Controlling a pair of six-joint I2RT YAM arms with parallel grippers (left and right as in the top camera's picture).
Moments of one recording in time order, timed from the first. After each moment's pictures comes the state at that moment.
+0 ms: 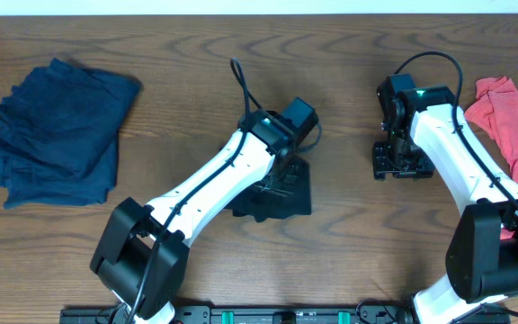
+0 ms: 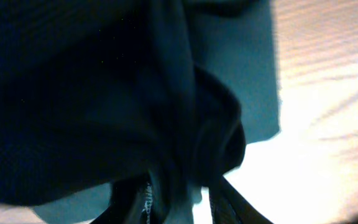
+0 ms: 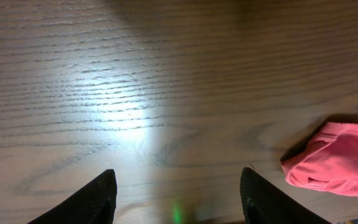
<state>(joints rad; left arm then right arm) -0.71 1.83 1.46 -1.14 0.06 -0.44 0.16 1.77 1.33 -1.26 0.16 0.23</state>
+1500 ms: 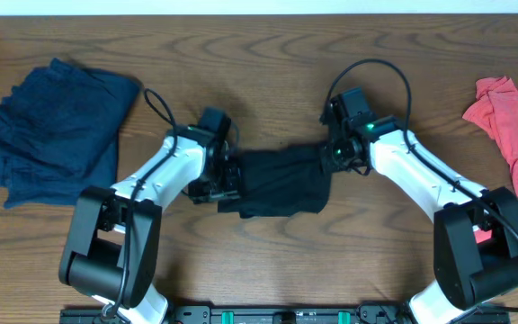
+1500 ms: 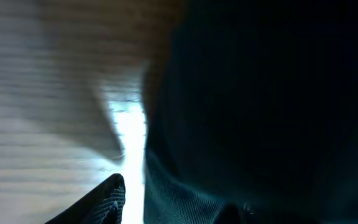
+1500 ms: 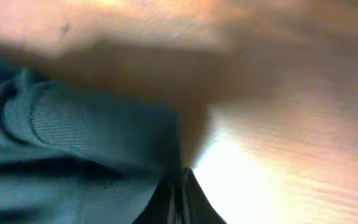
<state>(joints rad) -0.34 1.78 1.03 -0.85 0.22 -0.44 0.36 1.77 1.12 -0.62 -0.11 0.24</state>
